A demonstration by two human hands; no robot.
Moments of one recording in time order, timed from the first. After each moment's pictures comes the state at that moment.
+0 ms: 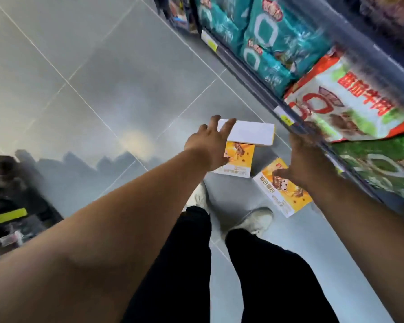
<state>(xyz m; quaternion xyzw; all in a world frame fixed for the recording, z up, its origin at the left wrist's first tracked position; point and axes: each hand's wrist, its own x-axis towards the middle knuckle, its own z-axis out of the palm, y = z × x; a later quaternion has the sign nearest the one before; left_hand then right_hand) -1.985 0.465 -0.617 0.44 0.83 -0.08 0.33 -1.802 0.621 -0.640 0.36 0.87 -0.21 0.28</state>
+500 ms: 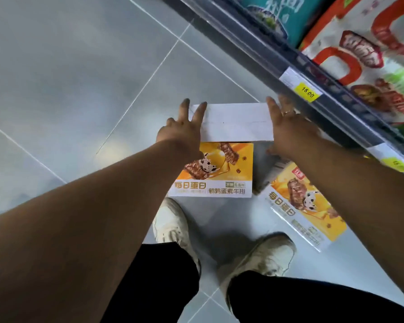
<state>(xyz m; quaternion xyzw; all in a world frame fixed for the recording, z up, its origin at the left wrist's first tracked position) -2.029 0.502 -0.930 0.41 0.82 -0.17 0.35 -1.854 0.666 -0.956 0.35 0.87 -0.12 0.33</state>
